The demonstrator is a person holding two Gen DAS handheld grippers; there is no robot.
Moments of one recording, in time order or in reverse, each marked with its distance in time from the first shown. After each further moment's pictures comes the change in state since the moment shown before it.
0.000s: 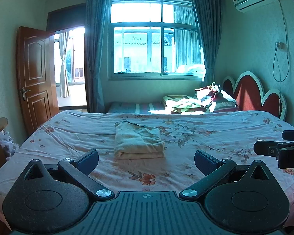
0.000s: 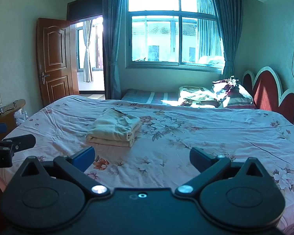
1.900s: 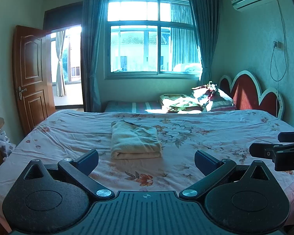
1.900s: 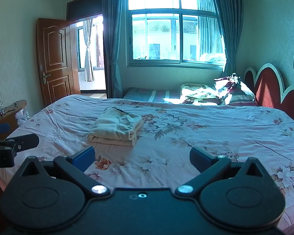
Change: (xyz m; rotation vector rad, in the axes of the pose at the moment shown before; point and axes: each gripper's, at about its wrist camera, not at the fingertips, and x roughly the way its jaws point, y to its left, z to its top) left arm 0.004 0.000 0.001 0.004 0.005 -0.023; right arm 0.003 -0.004 0.000 0.013 0.010 0.011
